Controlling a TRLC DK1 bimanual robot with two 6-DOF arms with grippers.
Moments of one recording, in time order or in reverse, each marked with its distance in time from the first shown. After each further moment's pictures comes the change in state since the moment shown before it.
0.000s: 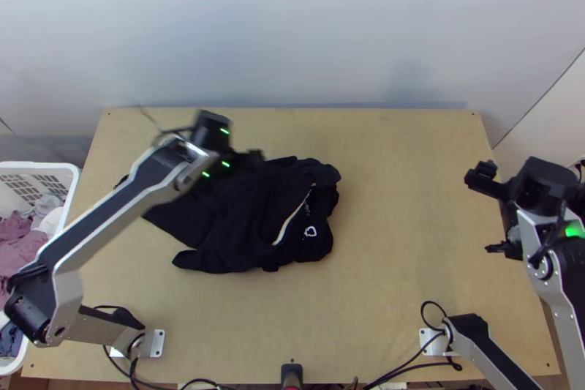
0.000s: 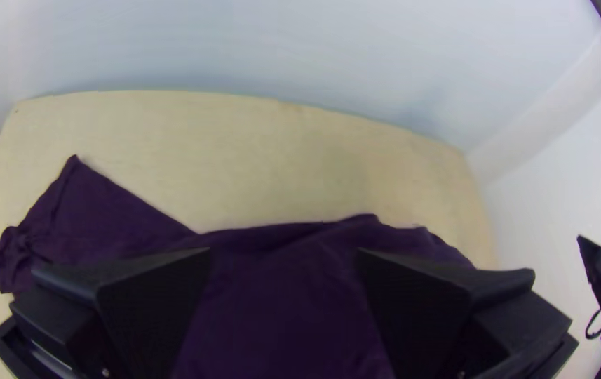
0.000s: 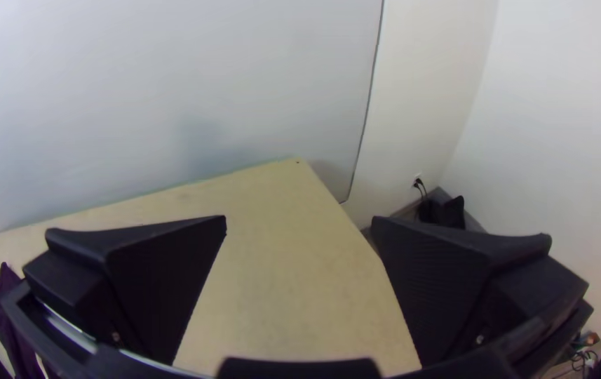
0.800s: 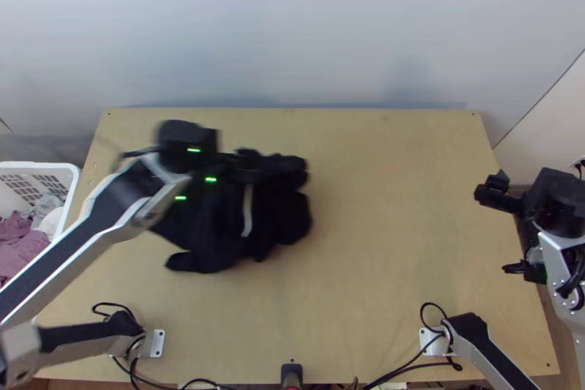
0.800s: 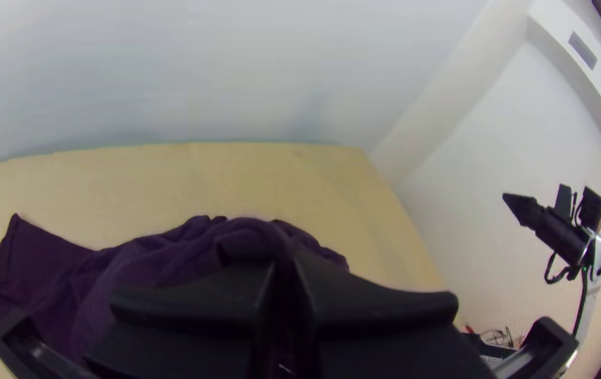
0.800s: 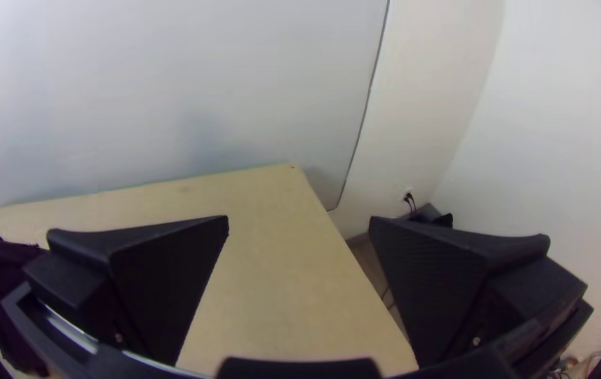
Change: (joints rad) left arm -0.169 -0.211 -0.026 0.083 0.053 0.030; right arm 0.066 -0.074 0.119 -0.189 0.051 -0.064
